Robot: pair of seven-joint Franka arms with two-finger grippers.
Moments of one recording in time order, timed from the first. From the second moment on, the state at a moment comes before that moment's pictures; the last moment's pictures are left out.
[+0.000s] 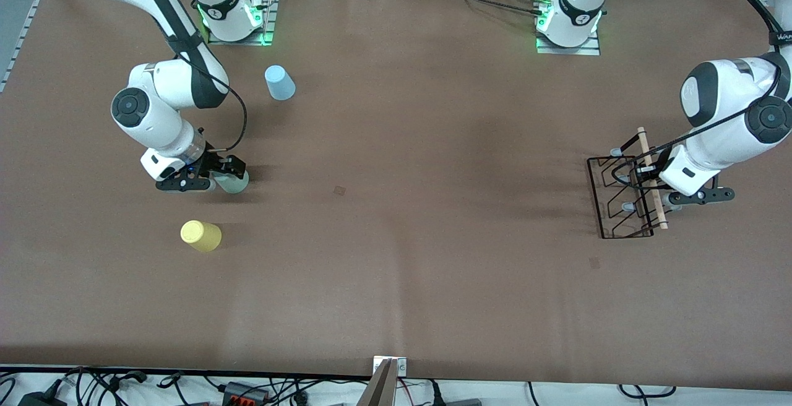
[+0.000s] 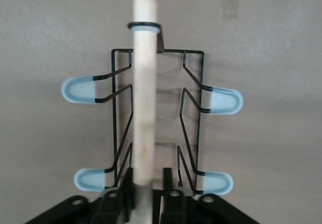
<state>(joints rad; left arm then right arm) 0.11 0.21 -0.01 -2.08 0.09 2.21 -0.05 0.00 0.28 0.13 -2.28 0.01 2.59 0.12</state>
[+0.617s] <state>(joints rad) 0.11 0.20 -0.02 -1.97 0.09 2.07 -0.05 0.00 0.30 0.13 -2.32 0.01 2.63 0.12</state>
